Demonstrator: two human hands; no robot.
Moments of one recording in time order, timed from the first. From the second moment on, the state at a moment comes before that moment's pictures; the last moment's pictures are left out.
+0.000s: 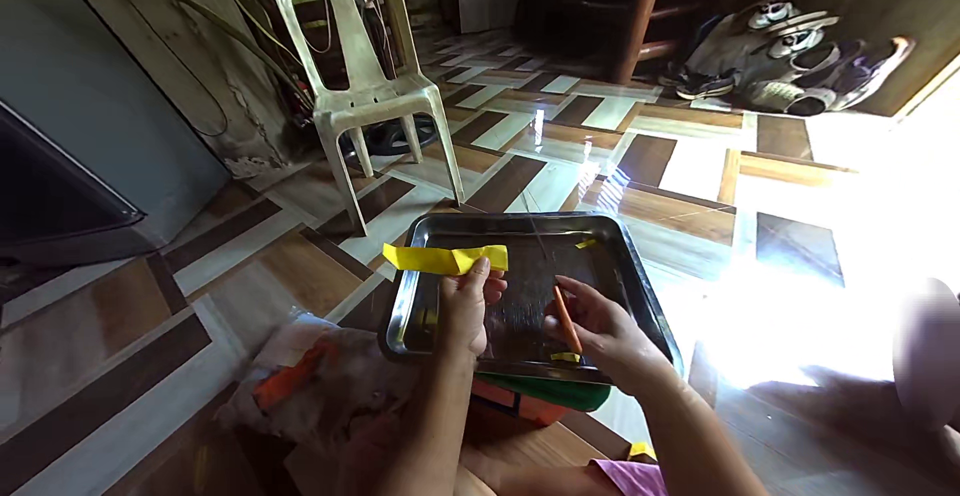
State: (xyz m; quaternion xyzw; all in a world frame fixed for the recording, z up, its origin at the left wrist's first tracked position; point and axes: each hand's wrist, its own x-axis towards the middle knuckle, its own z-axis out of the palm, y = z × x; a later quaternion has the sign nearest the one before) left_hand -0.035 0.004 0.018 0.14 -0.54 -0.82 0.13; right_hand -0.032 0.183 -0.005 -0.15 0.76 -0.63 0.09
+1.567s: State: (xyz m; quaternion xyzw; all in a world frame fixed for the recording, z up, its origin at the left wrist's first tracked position) left_hand -0.065 0.011 0.025 0.22 -0.47 -0.86 0.03; right_hand -0.040 0.187 -0.004 -0.22 0.83 -0.50 0.08
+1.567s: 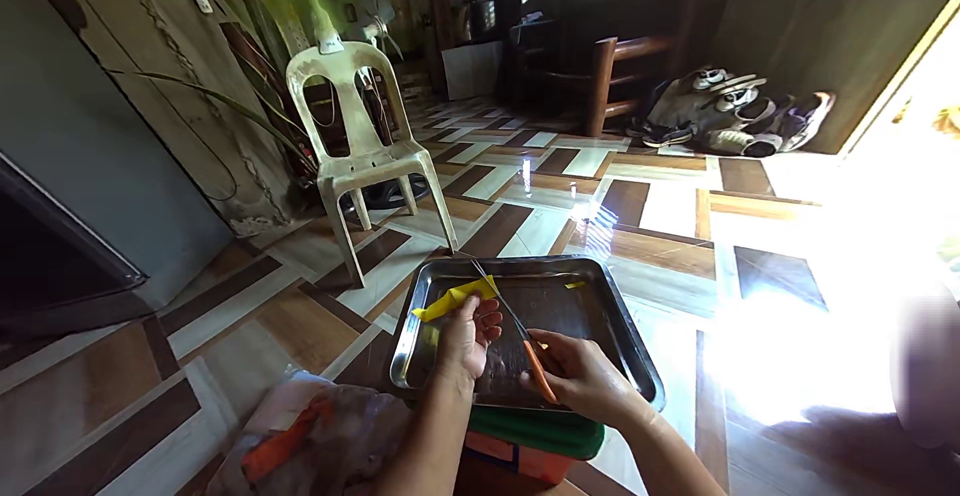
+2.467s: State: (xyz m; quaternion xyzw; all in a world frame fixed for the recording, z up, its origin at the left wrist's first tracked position) left_hand -0.066 -0.039 0.037 -0.03 -0.82 -0.57 0.09; right_hand -0.040 0.188 -0.001 -0.27 0.84 -0.46 0.09
